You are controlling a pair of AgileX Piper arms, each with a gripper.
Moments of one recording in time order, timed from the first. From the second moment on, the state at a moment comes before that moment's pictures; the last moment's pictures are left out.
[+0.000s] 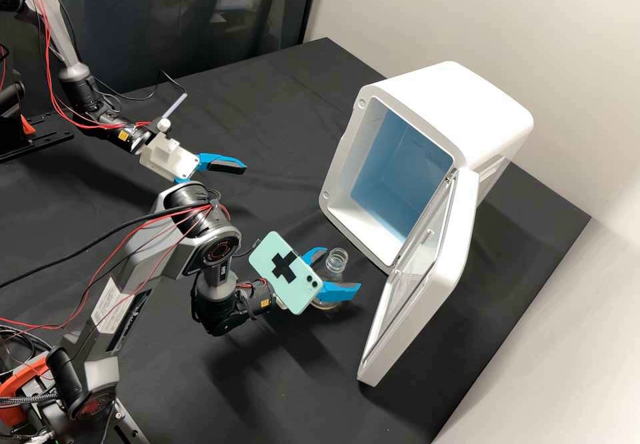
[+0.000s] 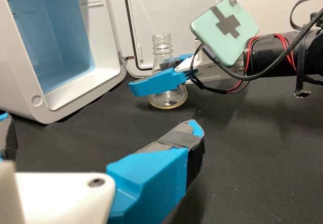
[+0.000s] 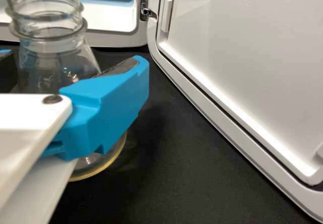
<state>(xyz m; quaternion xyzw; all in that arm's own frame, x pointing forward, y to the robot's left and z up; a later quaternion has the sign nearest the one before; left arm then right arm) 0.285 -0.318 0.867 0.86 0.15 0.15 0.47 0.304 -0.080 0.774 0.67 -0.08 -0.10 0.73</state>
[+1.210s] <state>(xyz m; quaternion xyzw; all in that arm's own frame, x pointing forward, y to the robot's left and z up) 0.285 -0.321 0.869 0.86 0.14 0.15 0.47 0.316 -0.046 0.805 0.69 -0.08 -0.05 0.72</state>
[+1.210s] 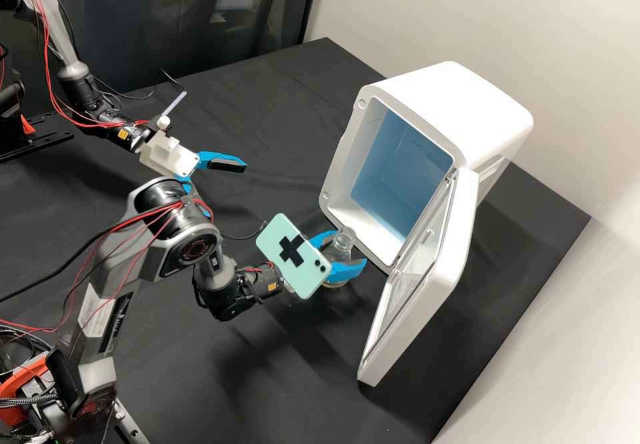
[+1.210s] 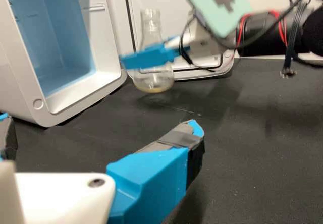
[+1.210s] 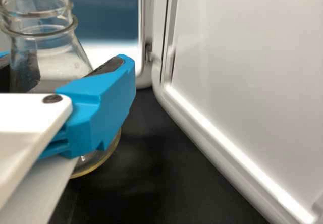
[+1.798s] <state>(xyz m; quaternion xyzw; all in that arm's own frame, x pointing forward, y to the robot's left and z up) 0.285 -0.321 0.869 0.86 0.14 0.15 0.47 0.329 -0.009 0.829 0.72 -0.07 -0.02 0.69</state>
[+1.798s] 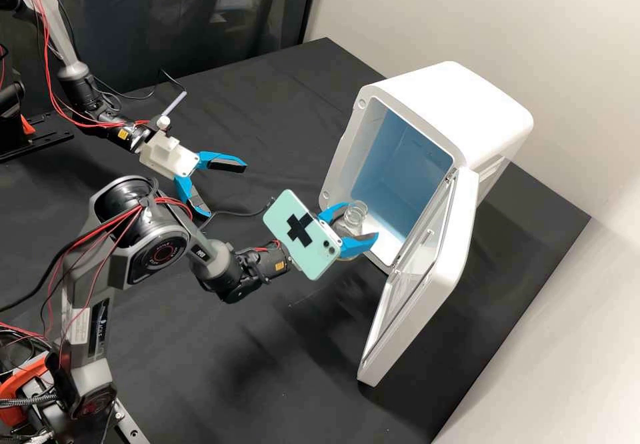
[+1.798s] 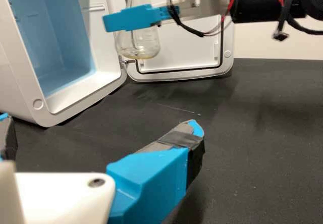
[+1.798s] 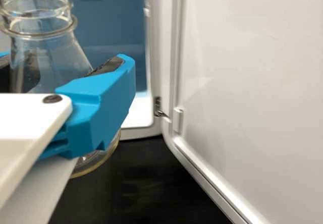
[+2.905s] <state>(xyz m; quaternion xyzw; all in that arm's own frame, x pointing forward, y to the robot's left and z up) 0.285 -0.321 0.869 0.86 0.14 0.15 0.47 0.469 0.074 0.811 0.67 -0.08 -0.07 0.74</state>
